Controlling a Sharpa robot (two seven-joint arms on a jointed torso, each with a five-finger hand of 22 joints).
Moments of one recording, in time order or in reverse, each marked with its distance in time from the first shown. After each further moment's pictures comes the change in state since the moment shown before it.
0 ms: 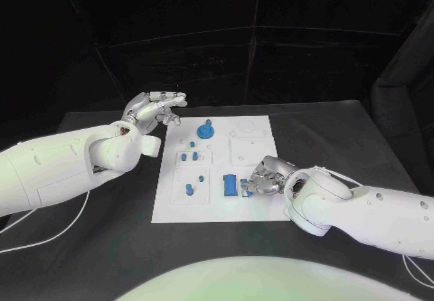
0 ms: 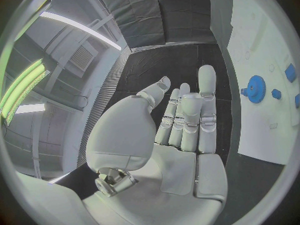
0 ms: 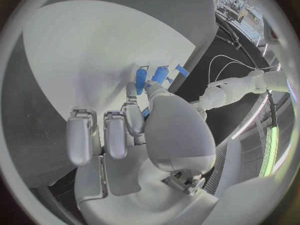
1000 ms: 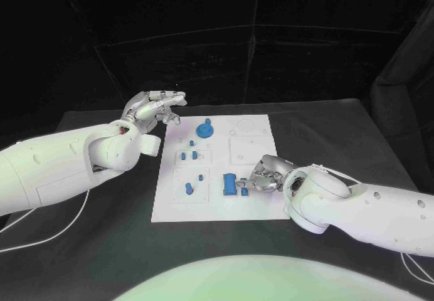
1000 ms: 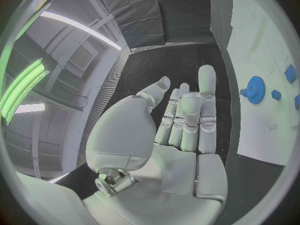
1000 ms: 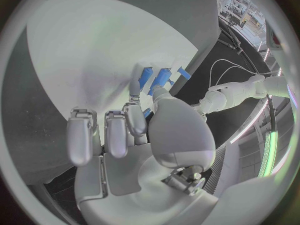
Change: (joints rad) left arm 0.000 0.003 0.000 -0.002 0.000 0.003 -0.004; left_hand 0.000 0.000 -0.006 0.000 0.000 0.000 0.000 0.000 0.000 -0.004 -0.004 0.007 0.000 -0.004 -0.004 0.000 -0.005 0.000 0.000 0.000 -0.004 -0.001; right arm 0.000 0.005 0.000 -0.008 -0.036 0.022 -0.004; right_hand -0.169 -0.007 -0.146 0.043 -0.229 0.028 -0.021 0.016 0.035 0.003 -0.004 -0.003 0.009 -0.006 -0.006 0.001 0.001 0.000 -0.001 -0.006 0.000 0.000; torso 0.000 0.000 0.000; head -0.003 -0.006
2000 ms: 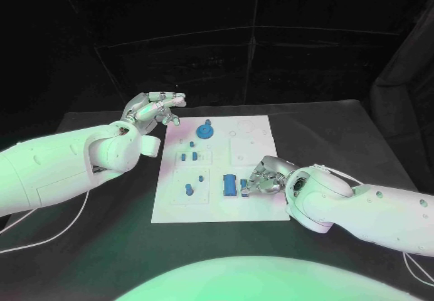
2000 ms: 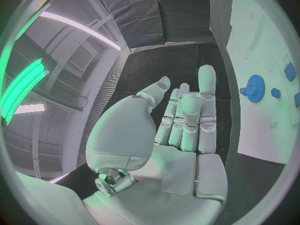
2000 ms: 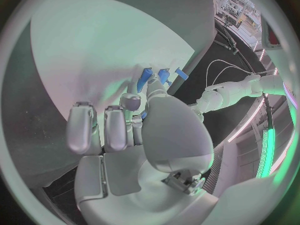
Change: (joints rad) left arm 0.000 0.000 -0.001 -0.006 0.000 0.001 -0.001; left_hand 0.000 0.000 0.000 0.000 0.000 0.000 0.000 0.000 0.000 -0.002 0.002 0.000 0.000 0.000 0.000 0.000 0.000 0.000 0.000 0.000 0.000 0.000; right arm 0.000 -0.010 0.000 -0.020 0.030 0.022 0.069; right_hand 0.177 -0.002 -0.105 -0.079 -0.099 -0.066 0.034 -0.044 -0.008 -0.086 0.032 -0.306 -0.209 0.006 0.020 -0.123 -0.040 0.016 -0.065 0.020 -0.103 0.000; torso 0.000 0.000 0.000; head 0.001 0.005
